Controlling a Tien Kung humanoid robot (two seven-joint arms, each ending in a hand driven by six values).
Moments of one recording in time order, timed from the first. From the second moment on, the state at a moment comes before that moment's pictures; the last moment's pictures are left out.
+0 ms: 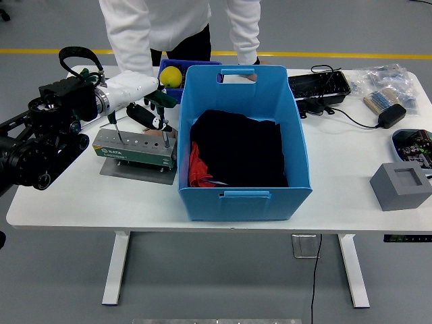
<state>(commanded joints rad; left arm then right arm) -0.92 0.31 -0.72 -0.84 2.04 -0.14 -0.11 0.16 -0.19 0.34 0.20 -0.16 -0.18 -0.12</state>
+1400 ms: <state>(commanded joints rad) -0.95 0.30 -0.68 -0.81 1.89 -0.02 -0.12 0.16 -0.19 0.35 0.20 -0.18 -0.19 -0.13</state>
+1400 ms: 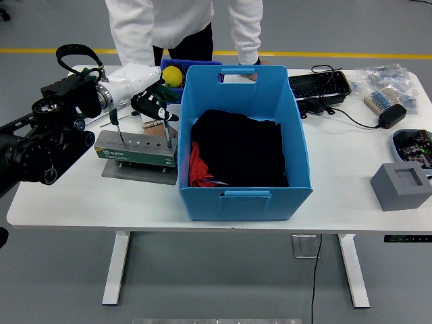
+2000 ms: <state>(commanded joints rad) -0.98 0.36 -0.70 -0.92 1.88 -0.08 -0.09 0.15 -0.19 0.36 0.20 -0.18 -0.19 -0.13</state>
